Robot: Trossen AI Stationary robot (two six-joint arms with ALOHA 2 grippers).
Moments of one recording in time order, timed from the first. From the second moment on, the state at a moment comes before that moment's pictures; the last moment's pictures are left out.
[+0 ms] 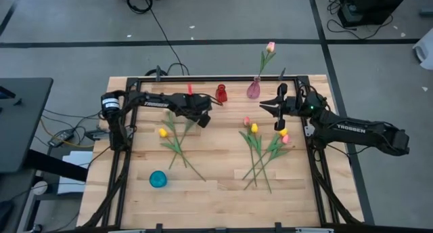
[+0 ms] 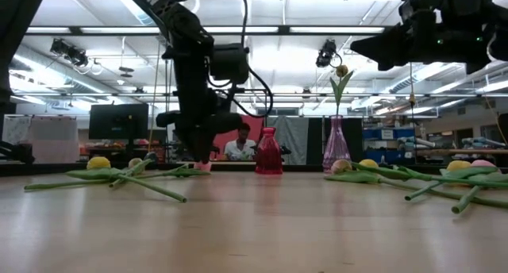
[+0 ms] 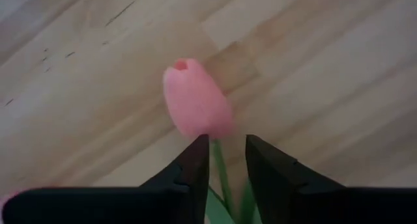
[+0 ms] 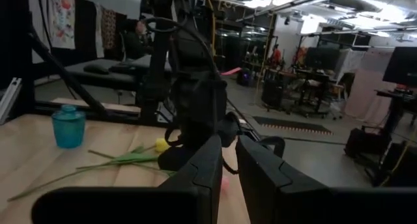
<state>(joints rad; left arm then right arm) 0.30 1.82 1.17 -0.67 -0.32 -0.65 -0.56 0.73 0.21 0.62 -0.42 -0.14</state>
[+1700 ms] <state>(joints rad) 0.20 1.76 1.65 -0.35 -0.37 -0.05 -0.57 0.73 0.21 0.64 -0.47 -0.11</state>
